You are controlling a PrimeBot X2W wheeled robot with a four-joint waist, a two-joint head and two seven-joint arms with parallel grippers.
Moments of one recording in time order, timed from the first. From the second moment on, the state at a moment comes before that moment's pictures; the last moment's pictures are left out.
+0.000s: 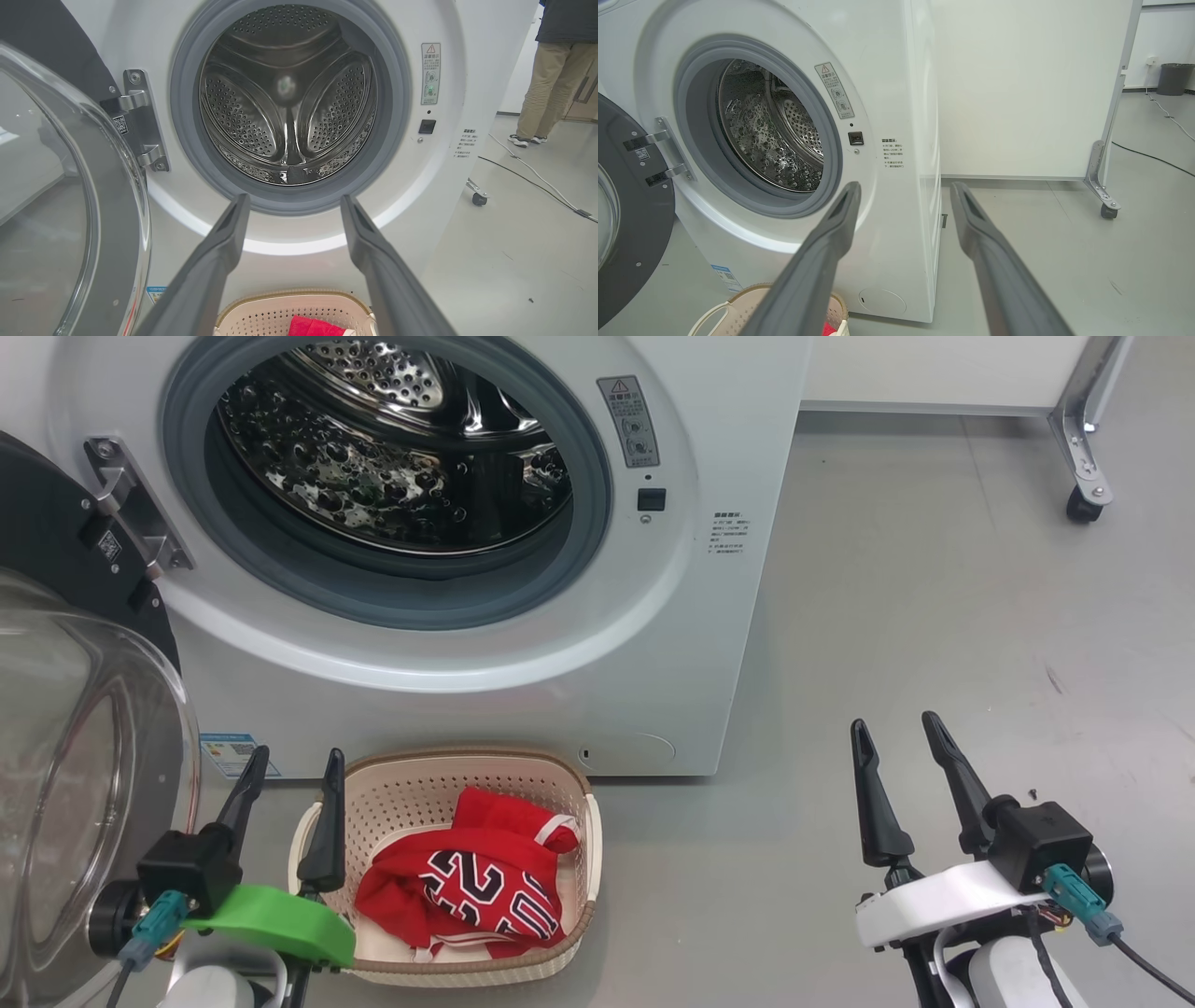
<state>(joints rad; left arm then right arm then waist) -0.14 0.07 -0.10 0.31 -0.30 -0.10 -0.25 -0.03 -0.05 0.21 0.11 0.29 0.04 -0.25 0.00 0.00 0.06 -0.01</state>
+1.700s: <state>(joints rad) -0.08 0.05 -0.07 0.20 -0.30 -0.08 -0.25 -0.02 -0.05 0.19 0.10 0.28 0.07 -0.25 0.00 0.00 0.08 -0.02</state>
